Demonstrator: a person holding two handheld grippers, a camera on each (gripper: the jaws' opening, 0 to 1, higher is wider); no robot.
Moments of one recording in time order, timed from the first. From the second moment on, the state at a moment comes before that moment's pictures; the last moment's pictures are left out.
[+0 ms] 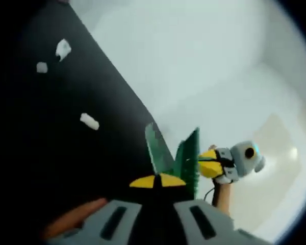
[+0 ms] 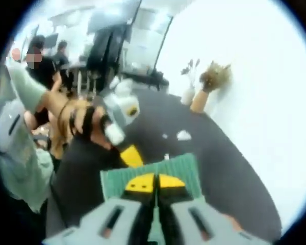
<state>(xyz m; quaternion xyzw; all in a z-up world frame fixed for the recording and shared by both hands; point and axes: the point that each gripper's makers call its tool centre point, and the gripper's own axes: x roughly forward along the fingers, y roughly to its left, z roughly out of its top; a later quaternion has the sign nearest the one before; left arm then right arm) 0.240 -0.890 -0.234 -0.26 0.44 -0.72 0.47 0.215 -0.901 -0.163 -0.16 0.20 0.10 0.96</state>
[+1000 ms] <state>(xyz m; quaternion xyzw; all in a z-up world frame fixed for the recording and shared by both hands) 0.274 -0.884 -0.247 -0.18 0.40 -0.71 0.56 0.220 -0.893 -0.158 -0.19 0.21 0.08 0.96</state>
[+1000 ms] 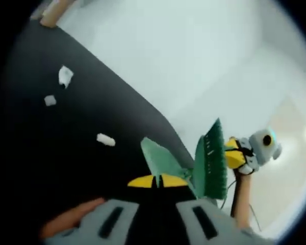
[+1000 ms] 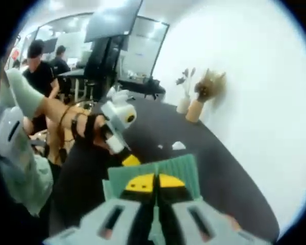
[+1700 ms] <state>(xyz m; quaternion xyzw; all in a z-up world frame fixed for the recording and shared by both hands) 0.278 -0.833 -0.140 -0.22 0.18 -0.79 0.54 0.244 -0.906 -0.100 -0.17 0.20 -0.02 0.96</state>
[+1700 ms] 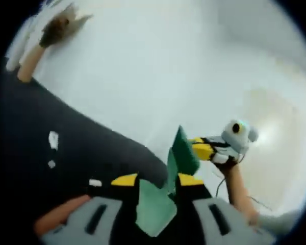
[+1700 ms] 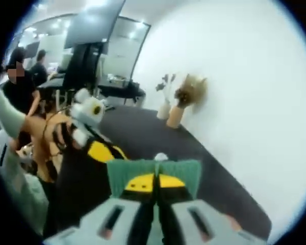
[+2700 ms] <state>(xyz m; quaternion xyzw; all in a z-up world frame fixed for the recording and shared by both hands) 0.273 -0.828 -0.084 -0.15 0.06 -0.83 0.54 0.276 -0.851 -0.083 -0.17 0.15 -0.02 0.97</state>
